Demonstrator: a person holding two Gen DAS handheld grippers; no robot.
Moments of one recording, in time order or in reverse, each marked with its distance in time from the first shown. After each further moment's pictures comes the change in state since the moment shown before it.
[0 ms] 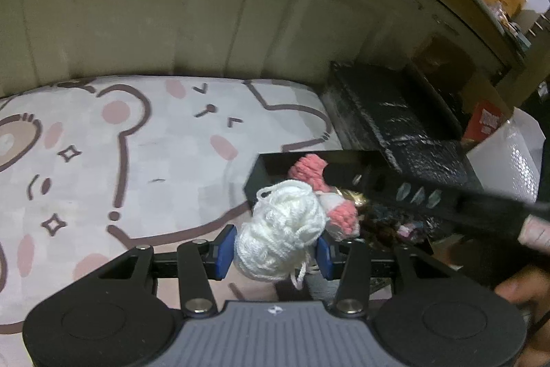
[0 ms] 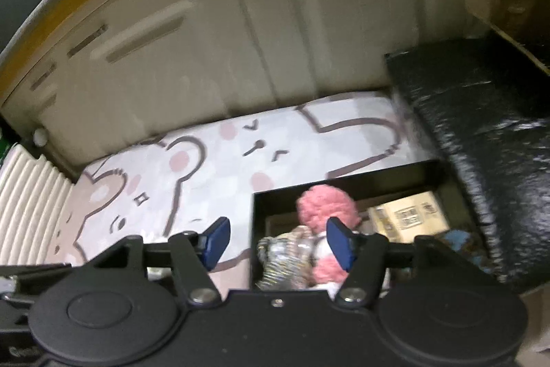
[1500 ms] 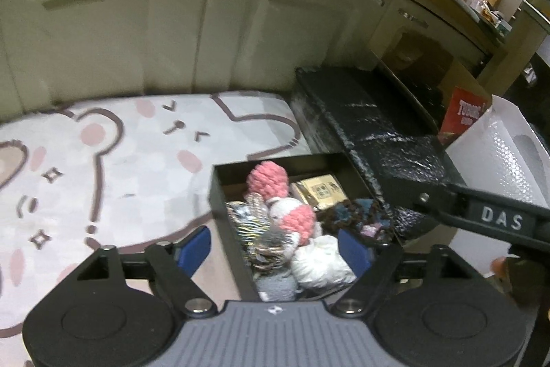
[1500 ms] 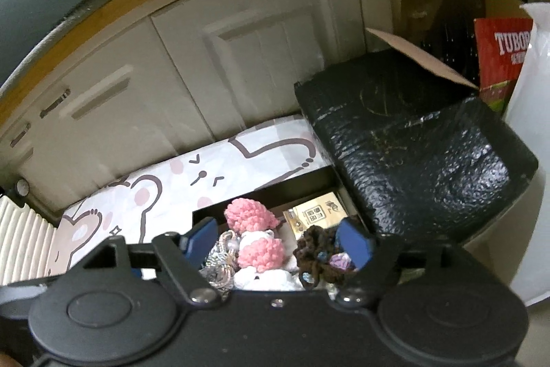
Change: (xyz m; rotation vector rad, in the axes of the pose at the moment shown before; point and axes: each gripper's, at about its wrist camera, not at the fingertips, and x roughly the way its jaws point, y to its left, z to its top) left arm -0.016 -0.043 -0.004 0.067 -0.047 0.016; right arm -0.083 -0.043 -0.007 0.084 -0.081 -0.116
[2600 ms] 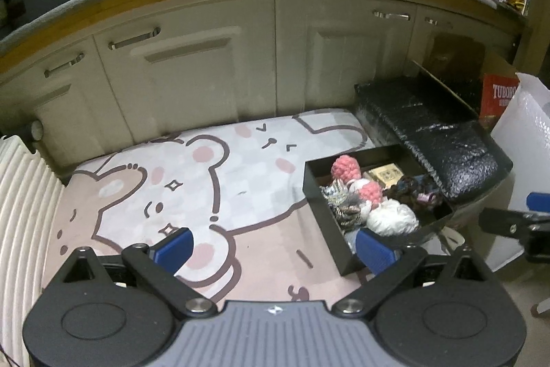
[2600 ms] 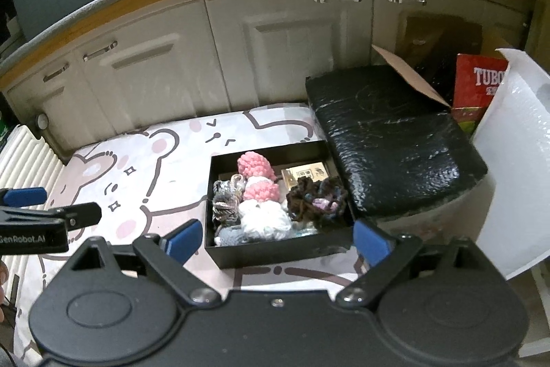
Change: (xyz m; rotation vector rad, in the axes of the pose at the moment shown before) left arm -0.113 -0.008 -0.046 0.110 -0.078 0.298; right arm -0.104 0.020 -0.044 -0.181 0.023 -0.043
